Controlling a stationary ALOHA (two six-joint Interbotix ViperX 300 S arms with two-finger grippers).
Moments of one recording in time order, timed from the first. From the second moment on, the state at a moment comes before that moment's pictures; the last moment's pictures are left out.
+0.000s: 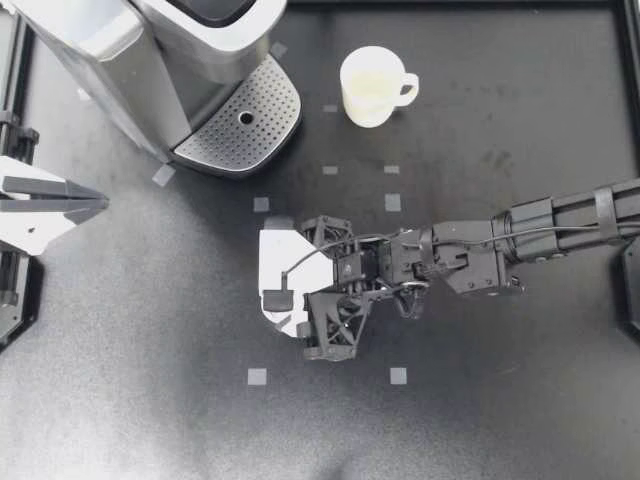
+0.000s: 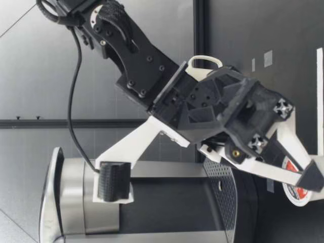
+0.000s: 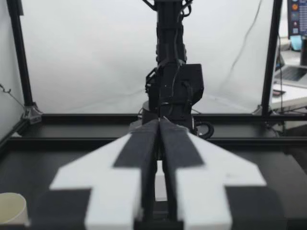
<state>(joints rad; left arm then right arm) 0.02 -0.98 1.23 0.00 -0.38 0.02 0.04 0.35 0.35 -0.01 0.19 0.02</state>
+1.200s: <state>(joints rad) 0.14 -0.28 0.24 0.26 1.14 -0.01 0.04 -0.16 0.90 0.00 -0.49 0.06</state>
